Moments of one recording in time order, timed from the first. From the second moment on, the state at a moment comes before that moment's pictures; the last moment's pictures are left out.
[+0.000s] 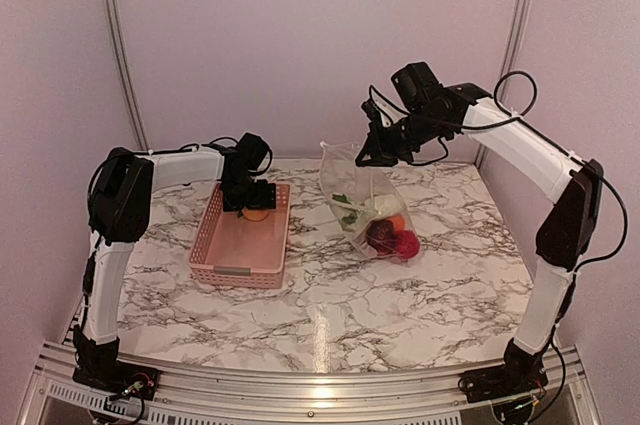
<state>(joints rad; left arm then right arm) -0.52 2.28 1.83 -0.65 -0.15 -0.50 0.56 1.85 1.93 -0.94 -0.38 0.37</state>
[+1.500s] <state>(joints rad) -0.71 1.54 1.16 0.05 0.35 -0.65 0.60 1.87 1.95 -0.92 -0.39 0.37</state>
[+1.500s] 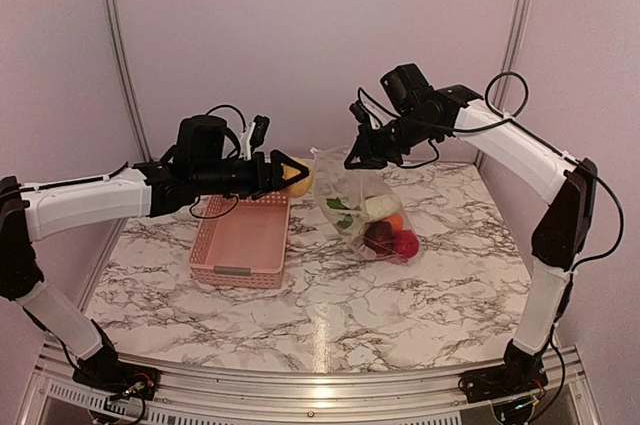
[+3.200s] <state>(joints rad) -0.76 1.85 1.72 -0.23 0.20 -0.71 0.60 1.88 2.02 -0.96 -0.37 0.40</state>
